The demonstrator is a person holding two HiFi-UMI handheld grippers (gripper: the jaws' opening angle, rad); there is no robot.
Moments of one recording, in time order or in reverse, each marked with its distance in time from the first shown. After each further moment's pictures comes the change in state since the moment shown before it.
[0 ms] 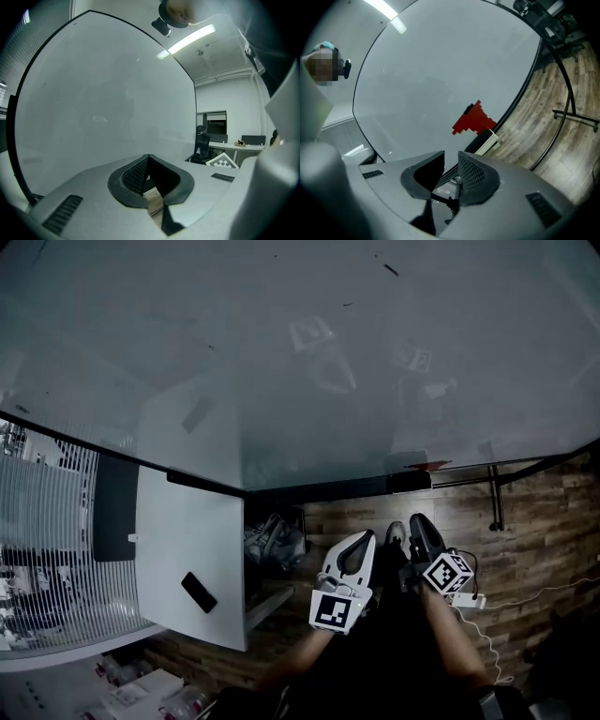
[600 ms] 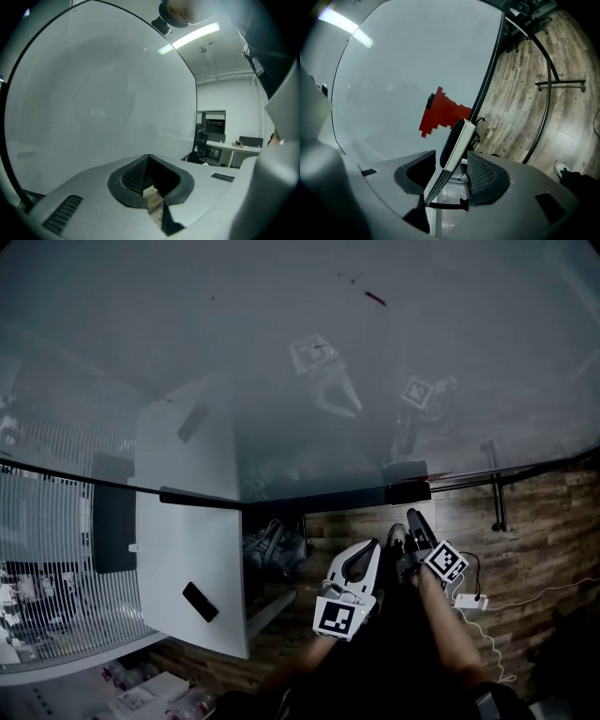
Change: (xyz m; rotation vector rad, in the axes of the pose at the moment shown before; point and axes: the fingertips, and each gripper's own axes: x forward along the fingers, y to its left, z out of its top) left arm 0.026 -0.002 -0.015 -0.027 0.048 -0.031; right arm 0.044 -0.059 -0.007 0.294 -0.003 -0.076
